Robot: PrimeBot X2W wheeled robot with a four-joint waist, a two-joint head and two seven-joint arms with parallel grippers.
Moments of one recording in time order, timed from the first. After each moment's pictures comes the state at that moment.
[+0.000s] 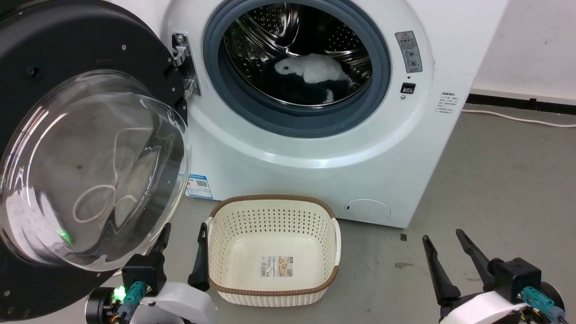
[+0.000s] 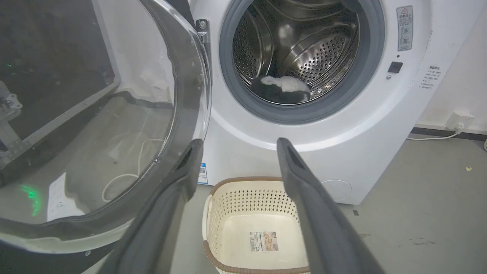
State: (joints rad) left arm -0.01 0.05 -0.05 0.05 -0.09 0.00 -0.06; right arm 0.03 -0.05 0.01 0.04 0.10 0.13 -0.07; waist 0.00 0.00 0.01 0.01
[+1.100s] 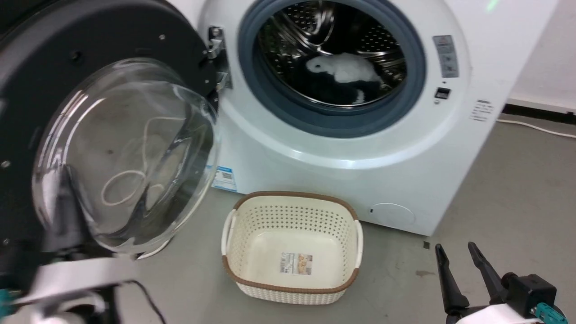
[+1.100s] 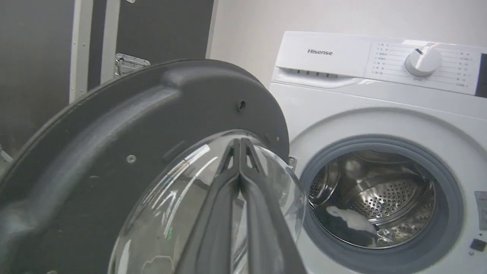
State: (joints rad) left arm -0.06 0.05 0.18 -0.23 -0.22 0.04 -0.15; right arm 0.07 -0.05 0.00 0.09 0.19 0.13 -0.14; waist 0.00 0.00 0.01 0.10
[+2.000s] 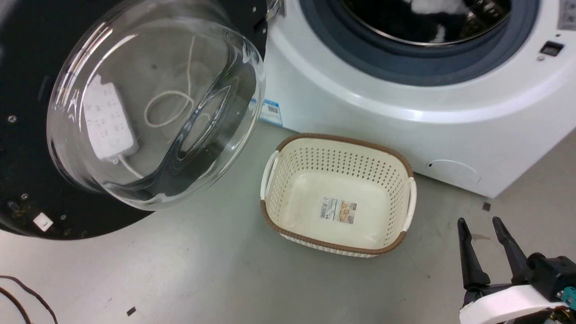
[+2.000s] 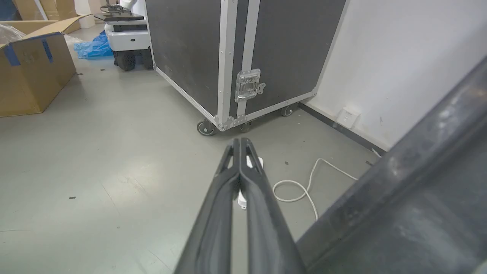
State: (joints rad) left arm -0.30 0.38 0.54 0.25 -0.43 -0.06 0.04; right arm 0.03 -0.05 -0.07 0.01 0.17 0.13 -0.12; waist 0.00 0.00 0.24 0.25
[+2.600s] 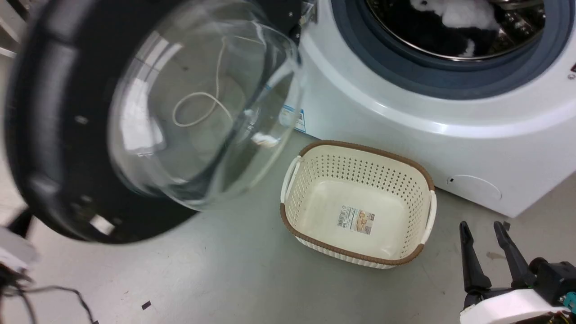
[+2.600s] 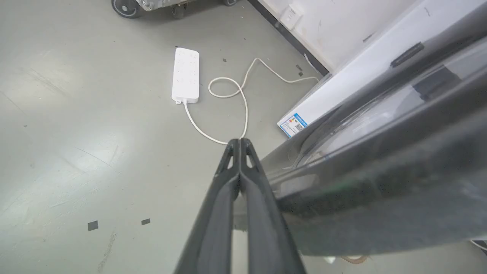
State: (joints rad) left arm -0.24 0.45 0.30 0.20 -0.87 -0.11 0.50; right arm 0.03 -0.05 -0.07 0.04 0.21 0.13 -0.15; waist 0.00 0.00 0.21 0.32
